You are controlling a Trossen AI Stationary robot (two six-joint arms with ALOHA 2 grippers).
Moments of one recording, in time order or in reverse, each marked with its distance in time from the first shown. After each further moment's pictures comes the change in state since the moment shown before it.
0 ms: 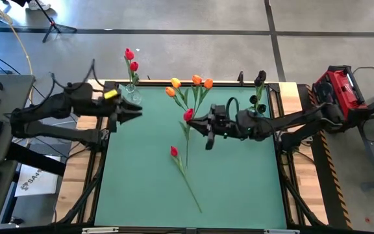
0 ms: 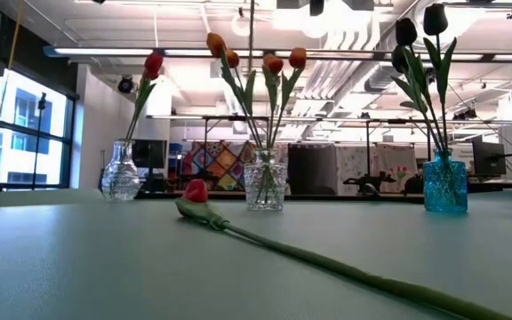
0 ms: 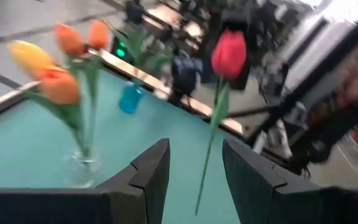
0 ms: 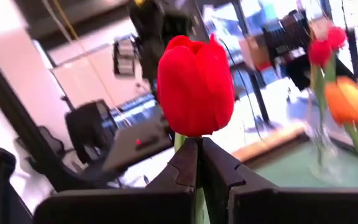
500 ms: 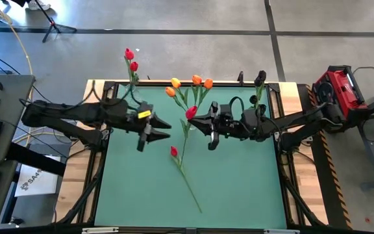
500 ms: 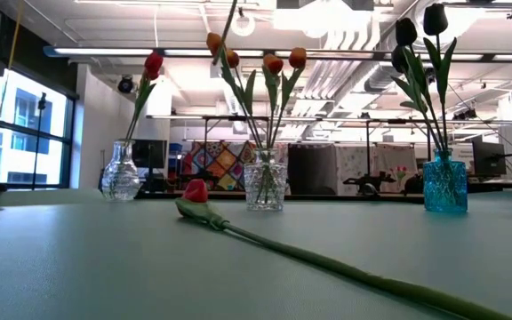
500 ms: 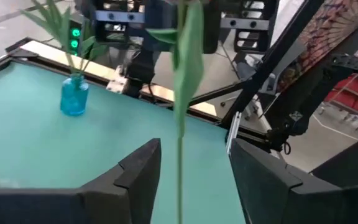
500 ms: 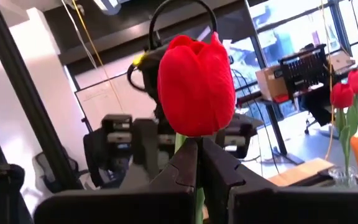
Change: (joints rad) left arm -0.189 0.314 0.000 0.330 -0.003 0.061; right arm 0.001 -0.003 0.000 0.144 -0.019 -0.065
